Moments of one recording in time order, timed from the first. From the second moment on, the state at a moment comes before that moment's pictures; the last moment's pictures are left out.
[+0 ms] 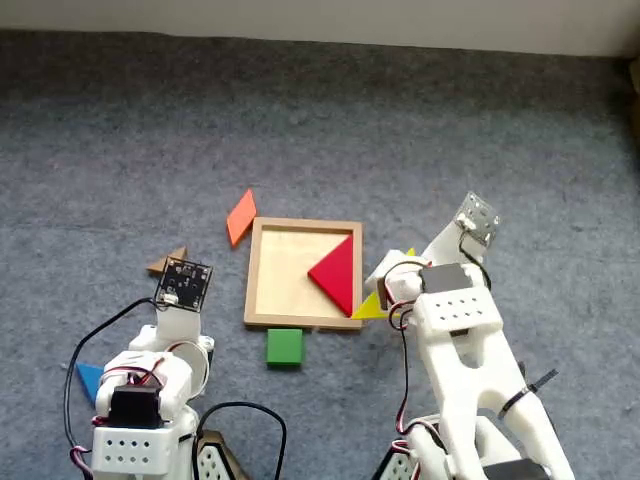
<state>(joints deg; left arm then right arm) -4.1 -102.2 96.0 74.4 -4.6 -16.8 -31.8 52.9 54.2 -43.8</state>
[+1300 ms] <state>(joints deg) -4.1 -102.2 96.0 74.4 -4.6 -35.7 -21.3 52.8 32.4 30.3</state>
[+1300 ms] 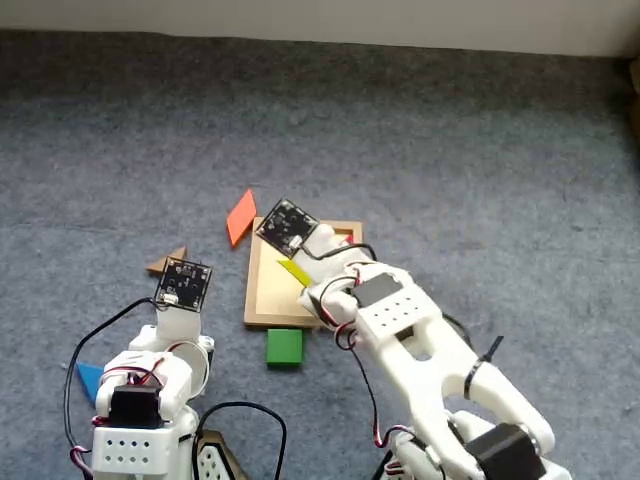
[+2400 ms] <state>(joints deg) -4.1 -102.2 96.0 74.4 -4.6 -42.5 -18.7 52.8 33.8 45.4</state>
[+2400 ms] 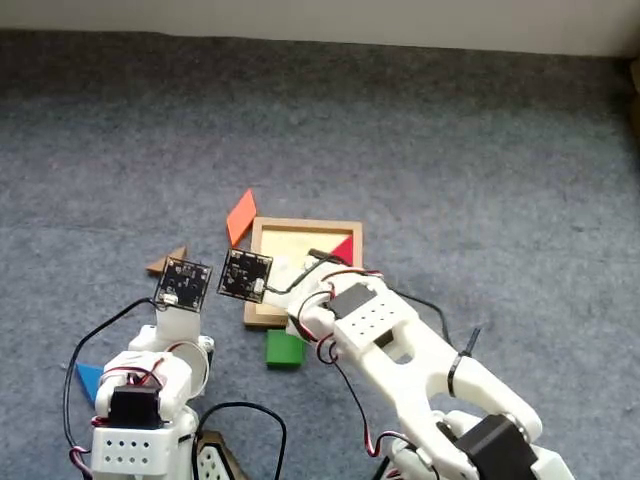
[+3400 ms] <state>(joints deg) -4.1 -102.2 96.0 74.4 -4.6 -40.4 -29.4 50.8 37.5 36.2</state>
